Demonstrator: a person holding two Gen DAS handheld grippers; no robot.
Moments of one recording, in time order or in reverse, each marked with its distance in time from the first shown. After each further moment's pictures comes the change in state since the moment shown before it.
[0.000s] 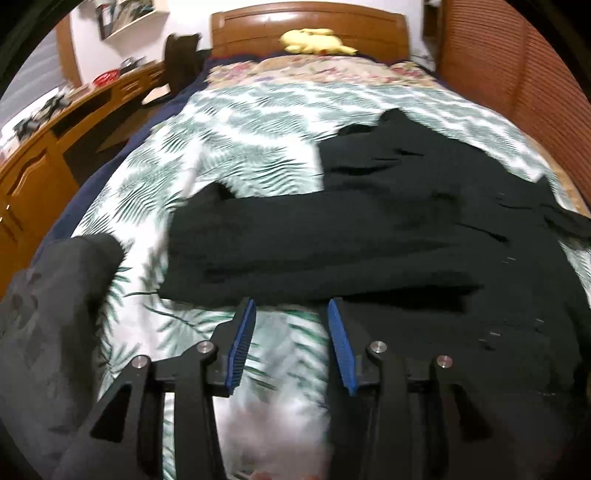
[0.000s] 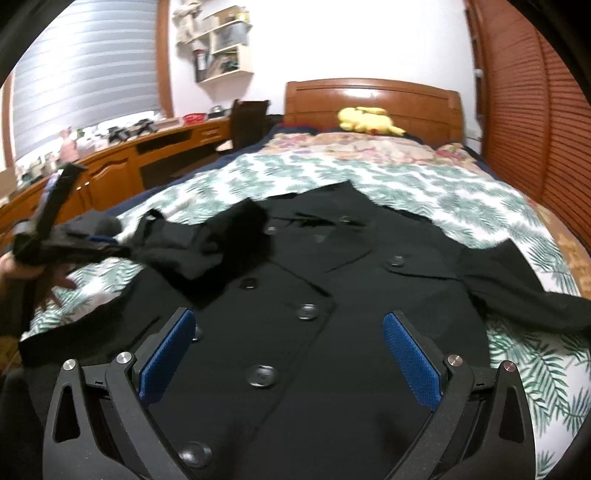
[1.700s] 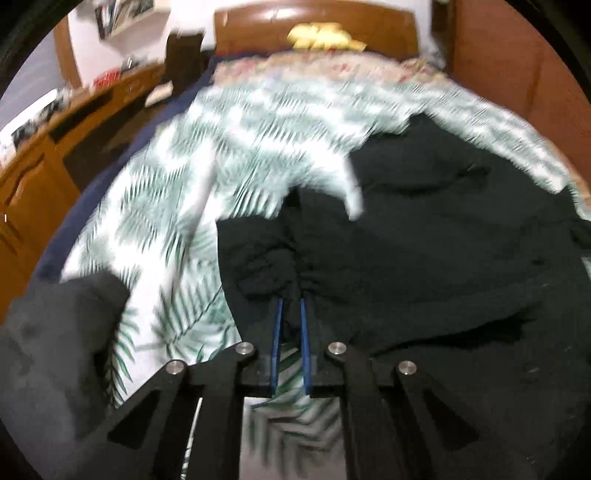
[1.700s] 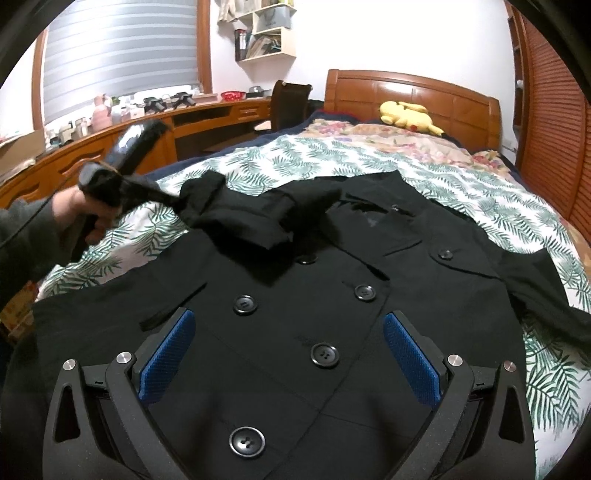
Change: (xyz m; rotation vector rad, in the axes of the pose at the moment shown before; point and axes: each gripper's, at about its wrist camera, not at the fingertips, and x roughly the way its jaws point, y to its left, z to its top) left arm 0.018 0.006 0.040 0.041 -0.035 0.005; right arm 0.012 0.037 -0.014 -0.102 0.052 0.076
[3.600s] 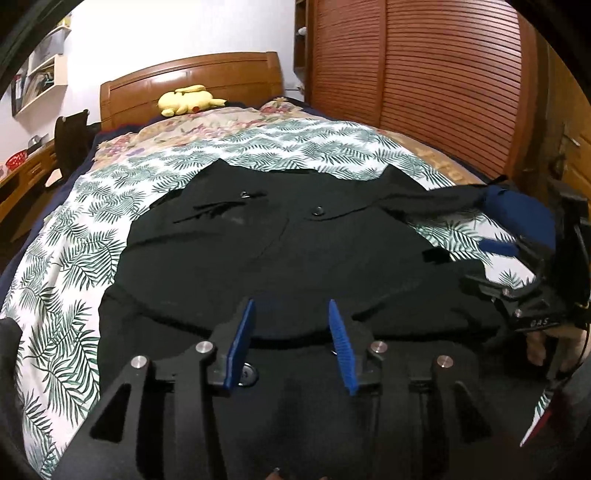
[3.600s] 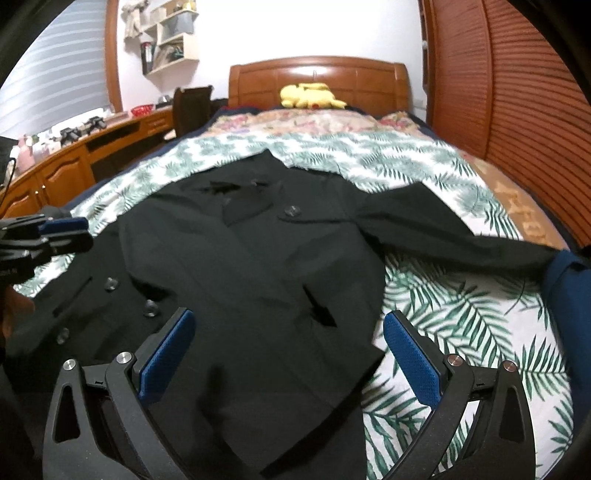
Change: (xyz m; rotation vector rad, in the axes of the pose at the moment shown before) left arm -0.094 -0.195 -0.041 0.216 -0.178 -0.343; right arm -0.056 -0.123 -0.048 0.223 0.041 -0.243
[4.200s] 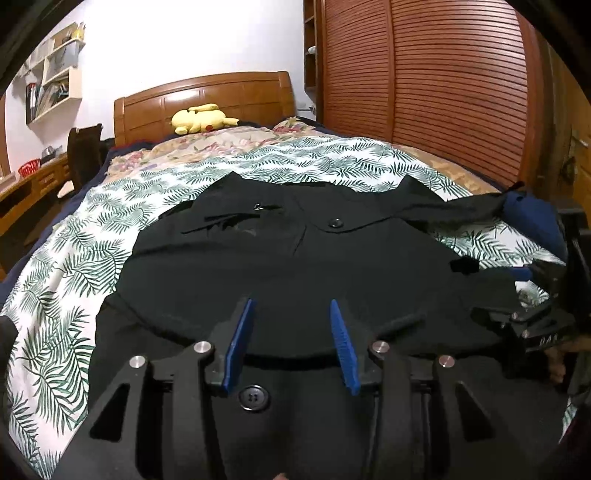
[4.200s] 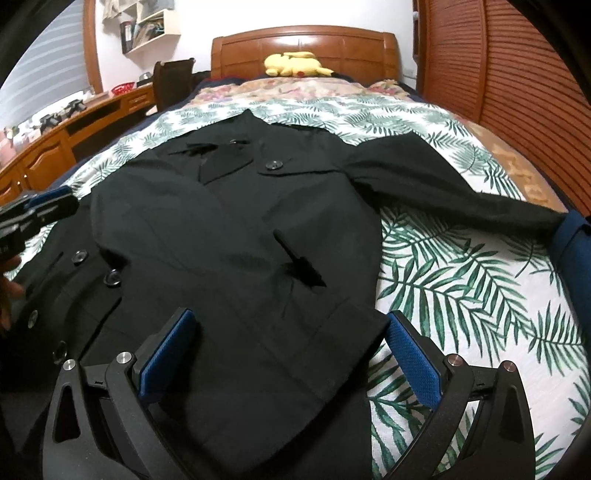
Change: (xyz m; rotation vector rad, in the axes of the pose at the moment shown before) left arm 0.024 0.005 -0.016 0.012 -0.099 0.058; right arm 0.031 -0.009 -0.021 0.037 0.115 -0.040
